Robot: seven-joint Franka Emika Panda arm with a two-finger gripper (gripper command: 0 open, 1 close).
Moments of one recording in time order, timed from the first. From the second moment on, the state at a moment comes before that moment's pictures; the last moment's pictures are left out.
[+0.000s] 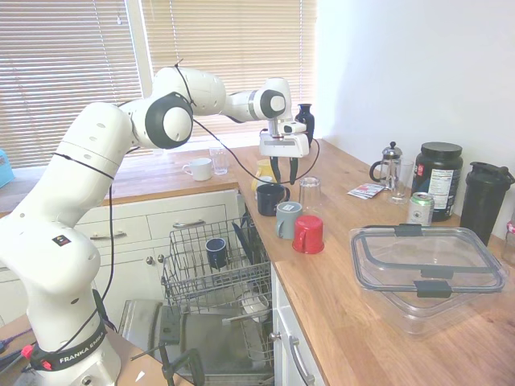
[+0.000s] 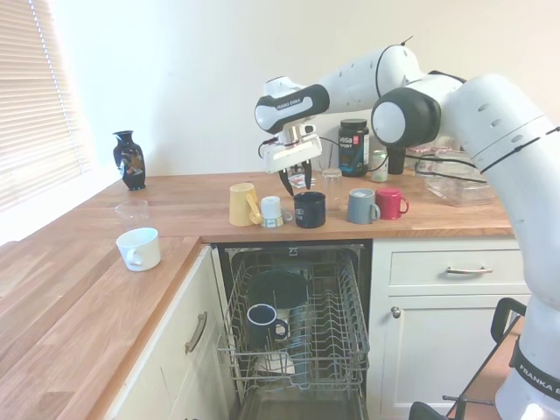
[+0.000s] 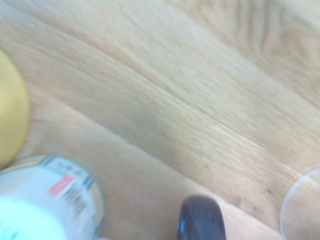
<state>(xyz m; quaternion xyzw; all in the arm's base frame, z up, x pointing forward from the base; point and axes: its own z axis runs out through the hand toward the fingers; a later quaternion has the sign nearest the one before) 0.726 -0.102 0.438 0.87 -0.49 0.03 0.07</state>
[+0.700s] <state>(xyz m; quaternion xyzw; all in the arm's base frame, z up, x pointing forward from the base) 0.632 -0.046 0.493 0.89 -0.45 0.08 -0.02</state>
